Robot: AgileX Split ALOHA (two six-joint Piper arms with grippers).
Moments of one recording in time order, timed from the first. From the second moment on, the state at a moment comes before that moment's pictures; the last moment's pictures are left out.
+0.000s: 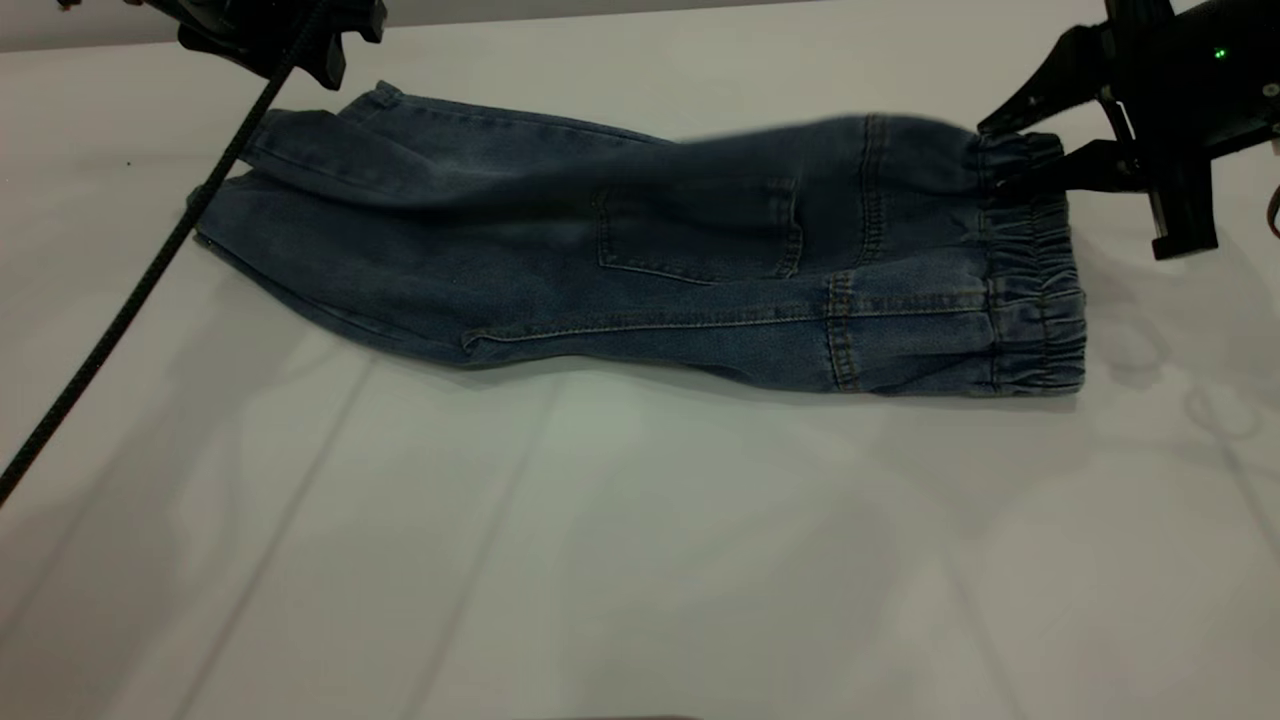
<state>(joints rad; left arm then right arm) -0.22 2.20 -1.44 0.48 0.22 -0.42 -0.02 2.05 -0.89 1.81 0.58 -0.41</state>
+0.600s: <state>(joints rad) -0.27 2.20 -1.45 0.48 0.34 -0.38 -0.02 2.05 -0.89 1.77 0.86 -0.61</state>
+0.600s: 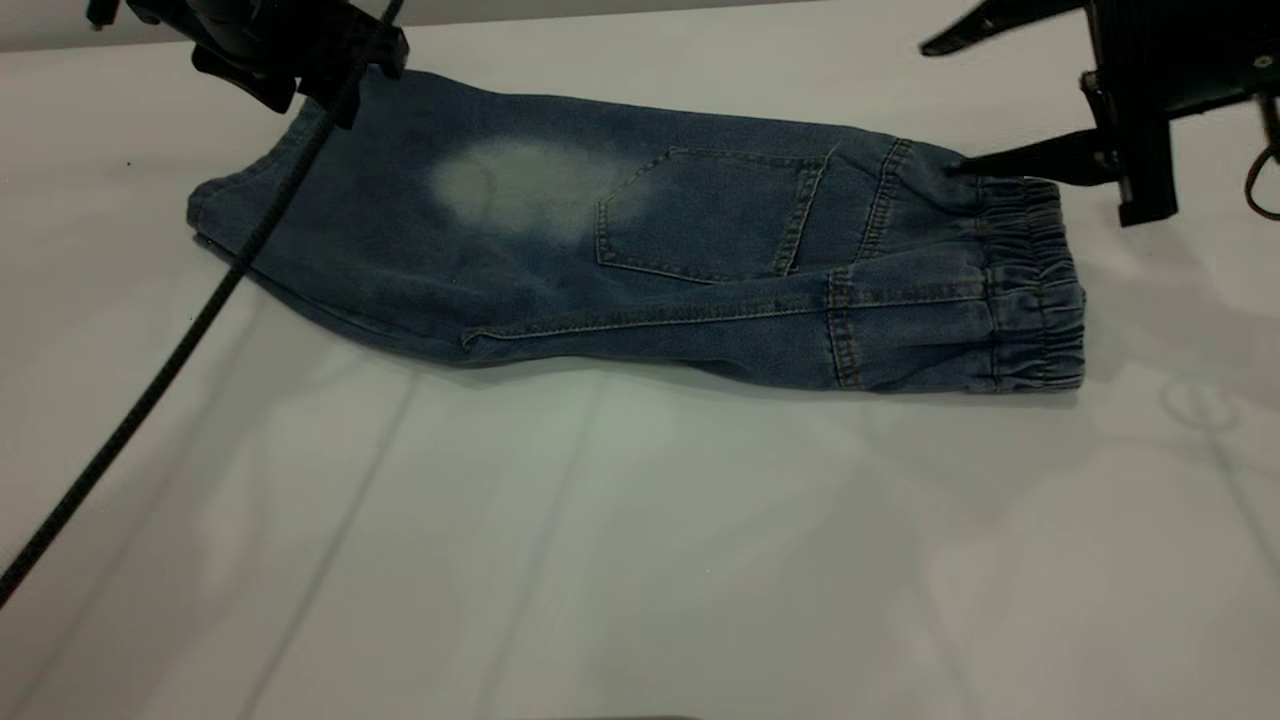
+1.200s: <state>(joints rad) -0.30 2.19 -1.45 0.48 0.31 -0.32 0.06 2.07 -0.89 1.18 0.73 -0.51</state>
